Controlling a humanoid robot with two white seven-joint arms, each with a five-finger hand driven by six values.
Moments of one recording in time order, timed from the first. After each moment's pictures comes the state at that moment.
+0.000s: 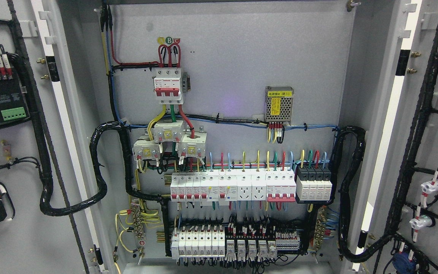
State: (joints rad) left arm 0.46 0.31 -0.04 -1.56 0.24 -0.58 -0.20; right arm 0.47 -0.42 0.11 -1.76 -0.65 -0.49 0.32
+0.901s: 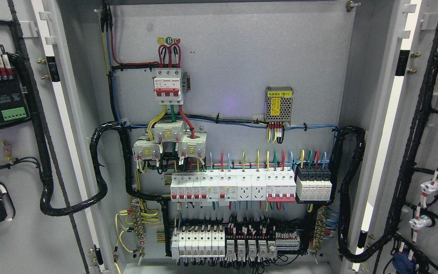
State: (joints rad) left arm 0.47 0.19 -0.07 -1.16 0.14 -0.57 -0.20; right arm 0.74 -0.34 0.18 -1.65 -0.56 -0.59 0.32
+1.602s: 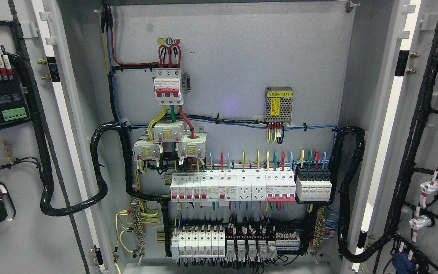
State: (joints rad) left arm 0.37 0.13 -0.07 -0.79 0.09 -0.57 -0.21; right arm 0.80 -0.27 0.23 -1.31 -0.51 -0.63 0.33
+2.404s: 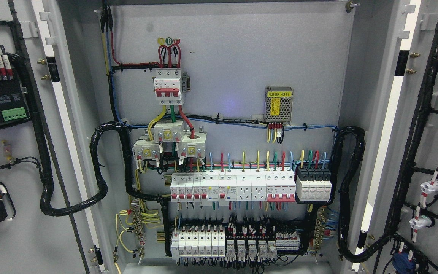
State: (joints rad) left arm 0.18 0.04 -0.06 -0.39 0.06 -0.55 -0.20; right arm 0.46 -0.10 0.24 -0.63 -0.46 -0.61 0.26
